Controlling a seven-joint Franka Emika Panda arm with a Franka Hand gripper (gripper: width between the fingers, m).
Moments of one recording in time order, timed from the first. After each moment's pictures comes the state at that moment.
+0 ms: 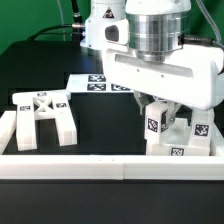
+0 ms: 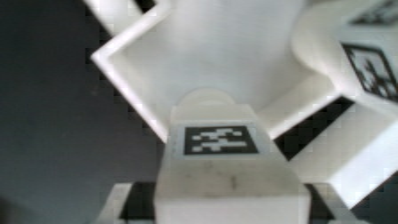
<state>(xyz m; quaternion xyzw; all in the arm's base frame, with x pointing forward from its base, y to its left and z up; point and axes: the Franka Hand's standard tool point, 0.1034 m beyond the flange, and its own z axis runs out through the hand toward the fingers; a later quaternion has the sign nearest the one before) 0.649 0.036 0.067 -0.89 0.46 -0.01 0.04</state>
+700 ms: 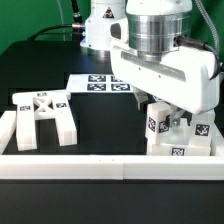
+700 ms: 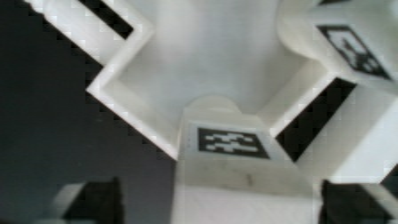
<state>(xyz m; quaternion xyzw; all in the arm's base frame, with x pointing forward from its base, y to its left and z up) 0.647 0.038 0.068 -0.89 0.45 0.00 0.03</state>
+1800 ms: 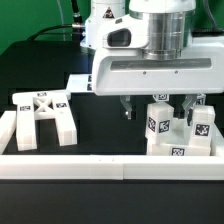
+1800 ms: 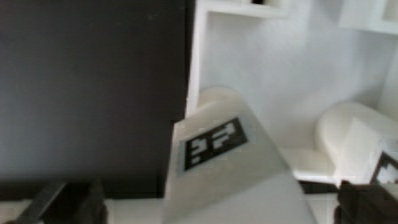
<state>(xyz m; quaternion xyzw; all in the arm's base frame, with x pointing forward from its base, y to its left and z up) 0.649 0.034 0.070 -1.00 -0.02 -0.01 0.01</state>
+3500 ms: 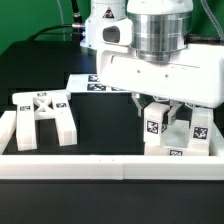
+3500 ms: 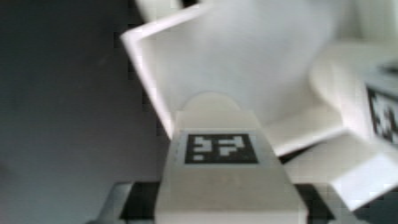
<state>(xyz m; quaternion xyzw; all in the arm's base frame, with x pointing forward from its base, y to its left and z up) 0.652 0.037 0.067 -0.93 0.37 -0.01 0.03</state>
